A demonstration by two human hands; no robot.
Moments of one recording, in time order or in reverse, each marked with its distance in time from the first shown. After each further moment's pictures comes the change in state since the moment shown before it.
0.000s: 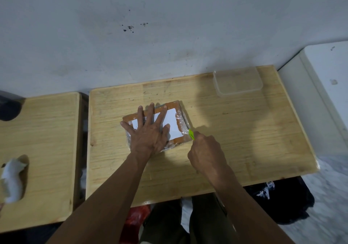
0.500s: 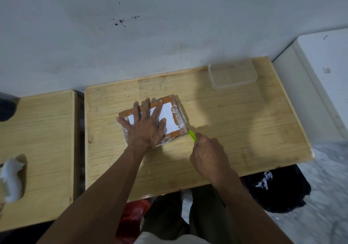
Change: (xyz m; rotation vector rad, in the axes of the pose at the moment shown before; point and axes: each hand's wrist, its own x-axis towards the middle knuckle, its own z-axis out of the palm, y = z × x) left_hand 0.002 0.001 -0.003 -0.020 -0.026 0.002; right_hand -0.022 0.018 0.005 0.063 -0.016 0.065
